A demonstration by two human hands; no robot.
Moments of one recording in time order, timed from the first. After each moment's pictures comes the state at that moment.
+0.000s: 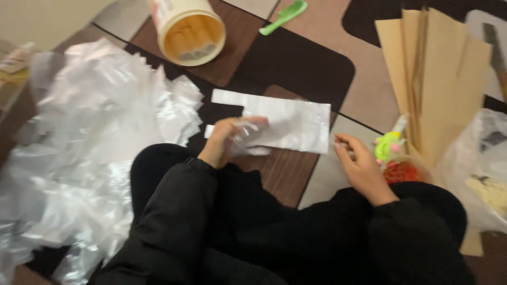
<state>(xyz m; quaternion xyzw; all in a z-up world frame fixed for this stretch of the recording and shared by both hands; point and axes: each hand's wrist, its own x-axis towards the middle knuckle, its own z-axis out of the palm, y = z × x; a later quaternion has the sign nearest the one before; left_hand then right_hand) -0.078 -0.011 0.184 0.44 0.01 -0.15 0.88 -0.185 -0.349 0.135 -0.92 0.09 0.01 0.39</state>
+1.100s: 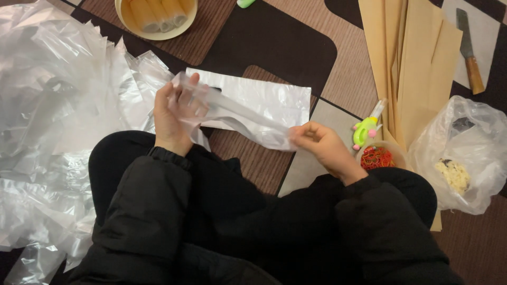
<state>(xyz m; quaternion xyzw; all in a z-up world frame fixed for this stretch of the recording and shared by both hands) -0.039 0.025 0.144 0.28 0.19 -0.14 0.93 -0.158 -0.303 0.152 -0.75 0.13 0.13 0.64</state>
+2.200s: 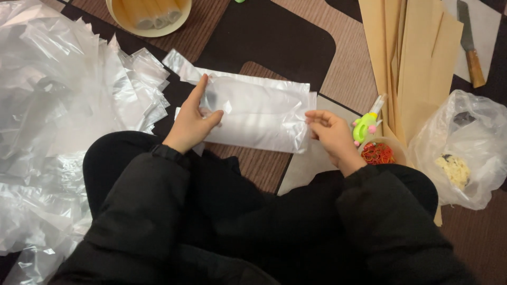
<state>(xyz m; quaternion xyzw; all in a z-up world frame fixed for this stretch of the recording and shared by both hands) -0.049 0.010 0.131 0.78 -0.13 -0.10 0.61 -0.138 -0.336 0.098 -0.76 0.26 0.01 0.60</state>
